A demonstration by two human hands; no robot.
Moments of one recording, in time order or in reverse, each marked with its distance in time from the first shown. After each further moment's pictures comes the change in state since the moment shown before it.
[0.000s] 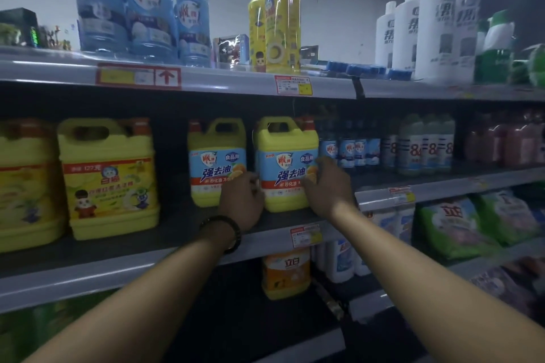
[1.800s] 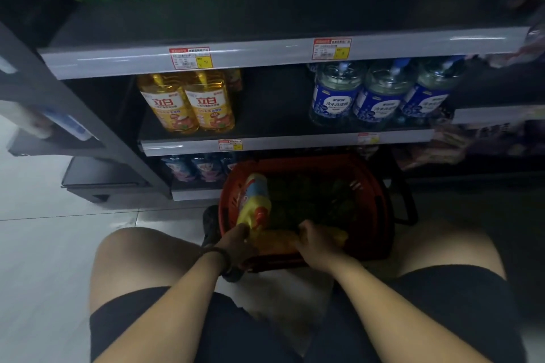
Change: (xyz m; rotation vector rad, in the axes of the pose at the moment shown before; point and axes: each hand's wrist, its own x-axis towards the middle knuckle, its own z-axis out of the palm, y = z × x) left_hand -0.671 -0.335 0.011 -0.016 -0.915 -1.080; right_hand -0.644 0.205 0.278 -0.273 -1.252 0.528
